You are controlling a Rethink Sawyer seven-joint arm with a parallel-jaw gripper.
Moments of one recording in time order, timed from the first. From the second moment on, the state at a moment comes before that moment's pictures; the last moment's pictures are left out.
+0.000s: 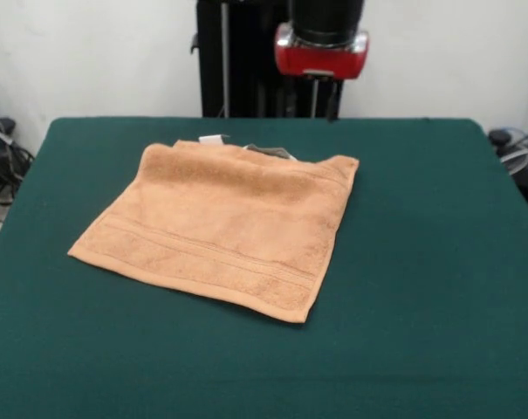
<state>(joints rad) -0.26 -0.78 0.01 1.94 -0.04 0.53 1.64</state>
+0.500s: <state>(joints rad) -0.34 -0.69 0.03 1.82 -0.11 0.52 1.64</state>
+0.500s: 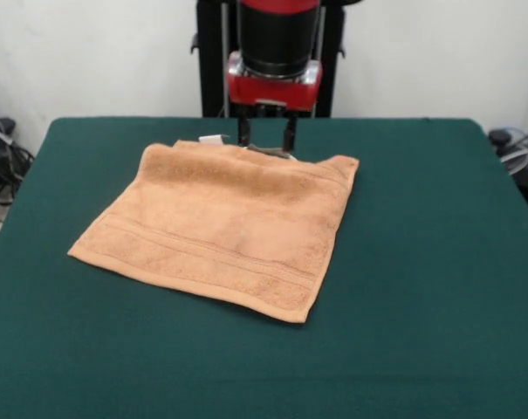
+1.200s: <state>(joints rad) -0.36 -0.53 0.06 1.77 -0.16 0.45 1.64</state>
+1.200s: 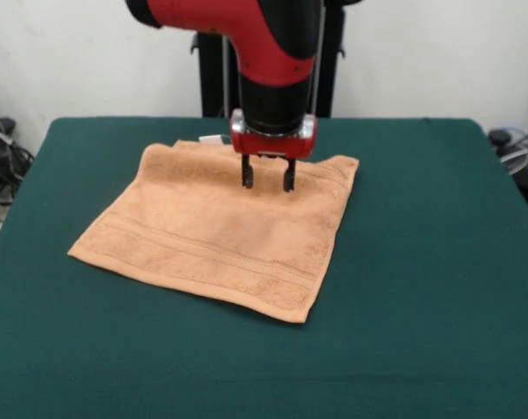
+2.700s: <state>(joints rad) -0.38 -0.42 0.10 1.74 -0.24 0.37 1.64</state>
